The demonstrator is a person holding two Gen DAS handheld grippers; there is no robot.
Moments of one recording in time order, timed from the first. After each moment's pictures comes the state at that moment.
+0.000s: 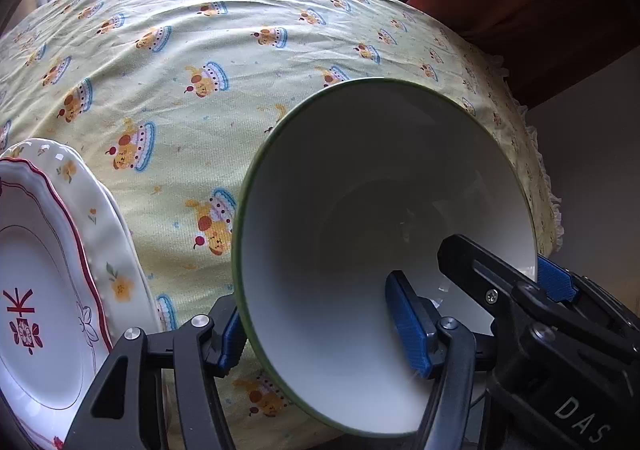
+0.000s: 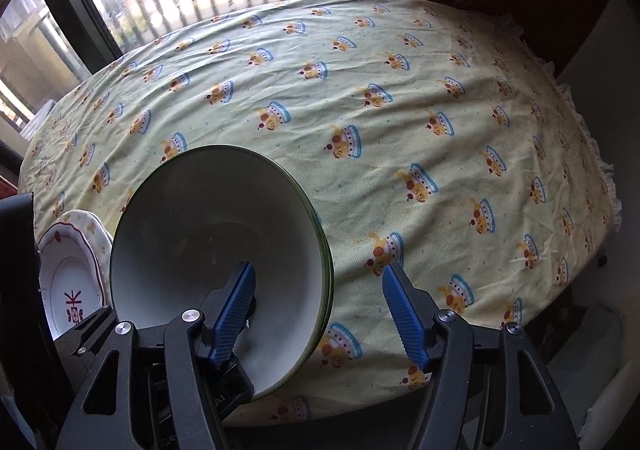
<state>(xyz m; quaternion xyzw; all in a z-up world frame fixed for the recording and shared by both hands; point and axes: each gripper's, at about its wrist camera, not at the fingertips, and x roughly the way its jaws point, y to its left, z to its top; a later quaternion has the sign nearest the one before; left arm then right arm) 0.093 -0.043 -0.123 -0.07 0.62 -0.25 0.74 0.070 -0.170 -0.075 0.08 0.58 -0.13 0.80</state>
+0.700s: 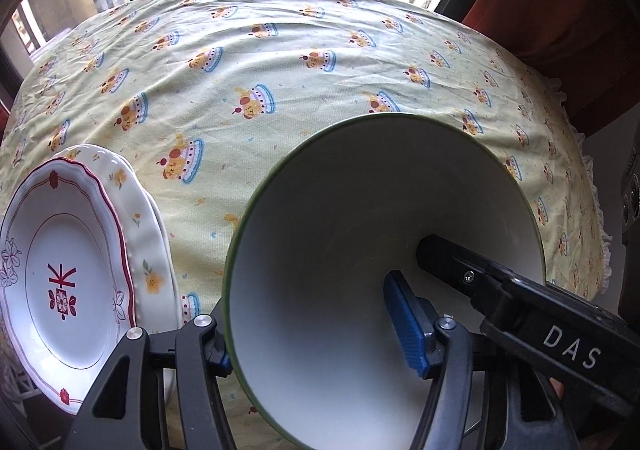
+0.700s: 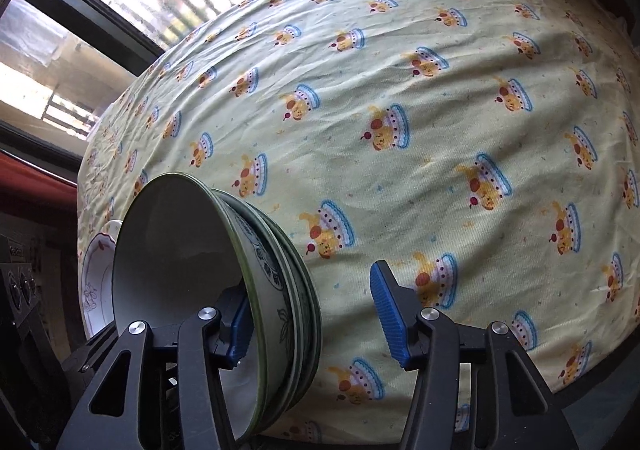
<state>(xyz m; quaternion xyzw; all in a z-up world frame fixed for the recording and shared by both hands) 0.102 -0.065 -0.115 -0.04 0.61 -0.11 0.78 0.102 -0.221 -0.119 0.20 0.61 0.03 0.77</state>
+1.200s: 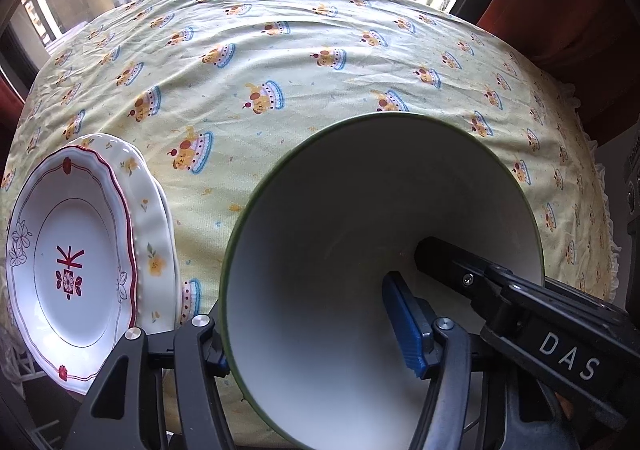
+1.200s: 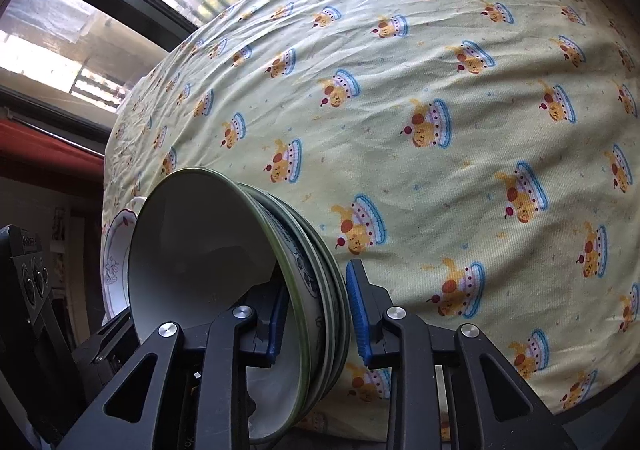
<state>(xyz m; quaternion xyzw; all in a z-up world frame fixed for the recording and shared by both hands) 0.099 -0.078 -0.113 -0.03 0.62 -0.08 0.78 0.111 -0.214 -0.117 0.19 0.62 0.09 0.75</state>
